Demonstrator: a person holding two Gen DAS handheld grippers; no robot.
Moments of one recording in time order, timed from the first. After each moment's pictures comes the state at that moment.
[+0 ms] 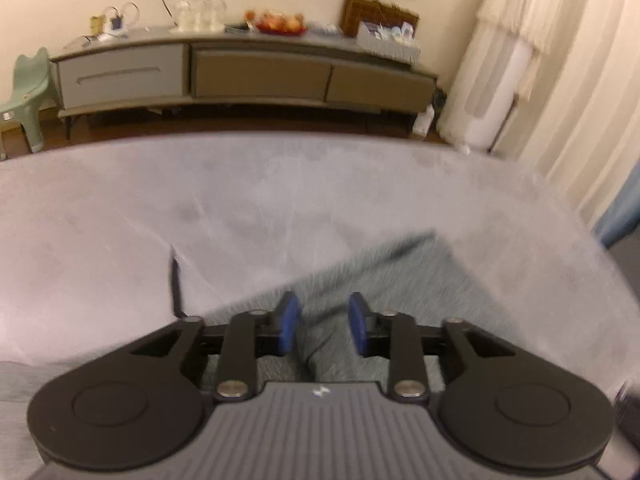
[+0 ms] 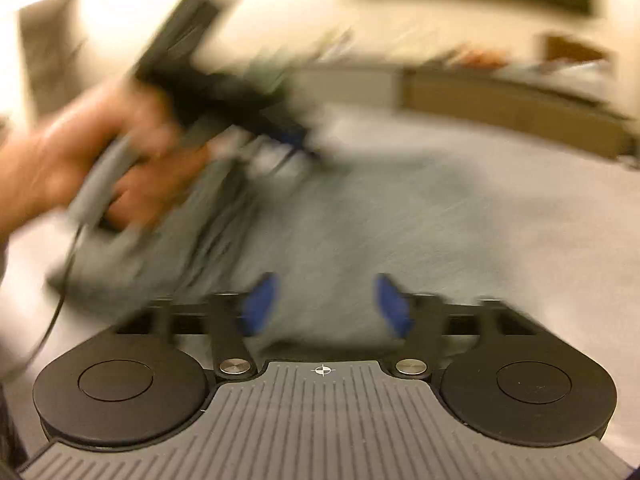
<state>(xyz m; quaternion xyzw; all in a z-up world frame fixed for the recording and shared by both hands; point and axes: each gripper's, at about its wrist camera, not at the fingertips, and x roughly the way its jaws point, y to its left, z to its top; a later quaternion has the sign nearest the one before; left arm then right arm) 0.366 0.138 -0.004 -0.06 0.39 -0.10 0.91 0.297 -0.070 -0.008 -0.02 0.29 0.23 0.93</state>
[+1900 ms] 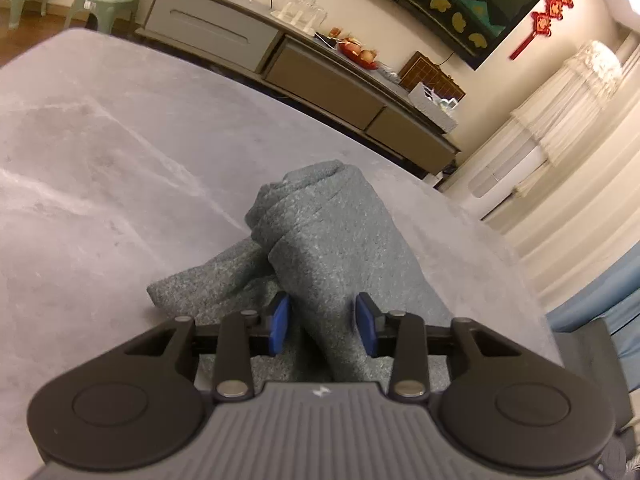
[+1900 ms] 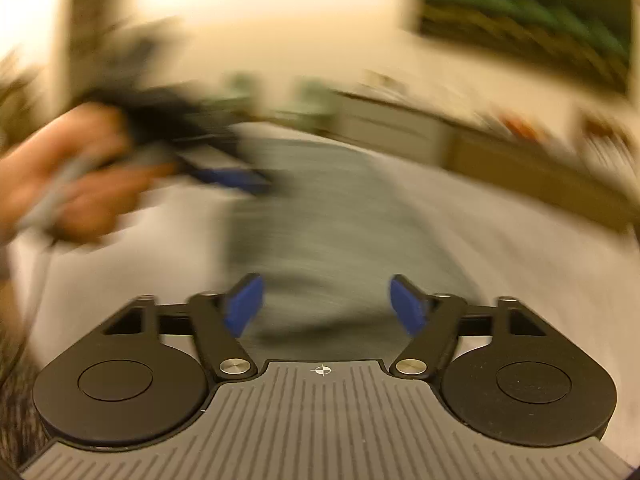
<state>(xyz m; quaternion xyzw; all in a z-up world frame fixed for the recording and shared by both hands) 0.230 0.350 -0.034 -0.26 0.39 -0.10 0.88 0.184 0.122 0.002 -0.22 0.20 0.35 0.89</state>
